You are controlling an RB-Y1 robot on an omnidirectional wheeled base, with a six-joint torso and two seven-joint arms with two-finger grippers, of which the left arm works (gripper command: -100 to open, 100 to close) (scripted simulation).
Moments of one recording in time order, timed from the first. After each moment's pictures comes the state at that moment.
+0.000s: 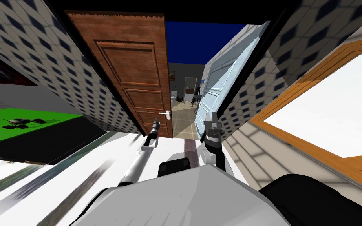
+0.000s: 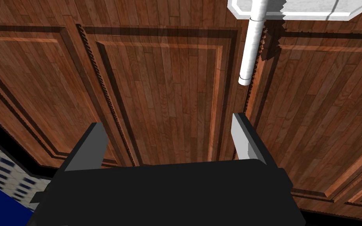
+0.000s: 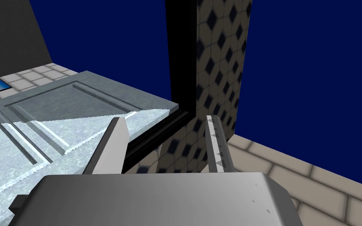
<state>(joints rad) -0.22 0.09 -0.06 -1.16 0.11 -0.45 0.04</state>
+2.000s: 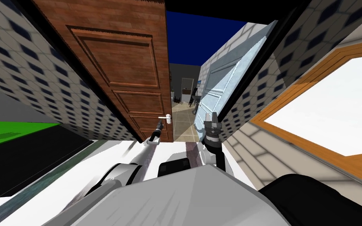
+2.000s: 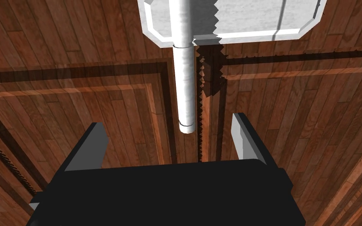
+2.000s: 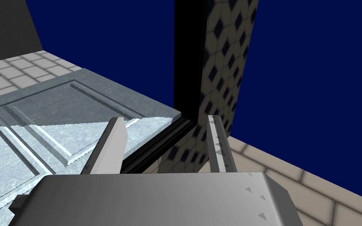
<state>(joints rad) -0.47 0.10 -0.10 -0.69 0.11 -0.45 0.07</state>
